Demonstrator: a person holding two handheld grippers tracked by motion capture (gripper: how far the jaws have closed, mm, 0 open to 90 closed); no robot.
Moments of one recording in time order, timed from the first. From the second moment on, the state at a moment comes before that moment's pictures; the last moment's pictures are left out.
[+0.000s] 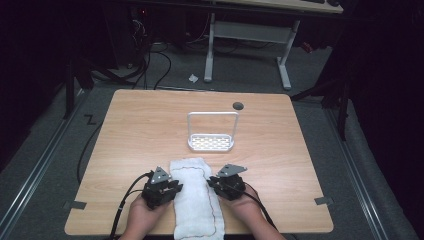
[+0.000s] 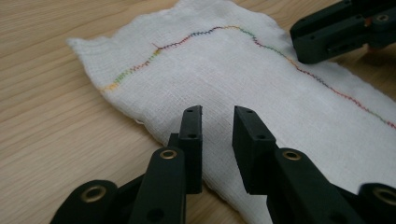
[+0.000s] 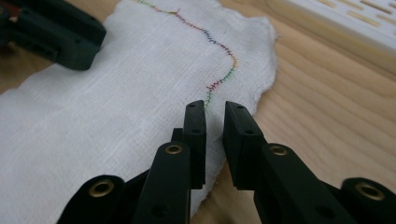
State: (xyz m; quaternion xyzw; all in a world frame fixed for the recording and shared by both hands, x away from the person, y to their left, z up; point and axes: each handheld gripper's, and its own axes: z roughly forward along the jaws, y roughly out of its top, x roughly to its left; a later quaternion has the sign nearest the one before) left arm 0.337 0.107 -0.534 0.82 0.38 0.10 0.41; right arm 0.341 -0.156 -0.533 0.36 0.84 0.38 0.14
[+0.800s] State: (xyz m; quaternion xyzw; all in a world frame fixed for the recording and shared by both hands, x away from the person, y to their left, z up) left arm 0.377 0.070 -0.530 0.80 0.38 0.11 0.46; right arm 0.313 -0.214 -0.534 0.38 0.83 0.38 0.15
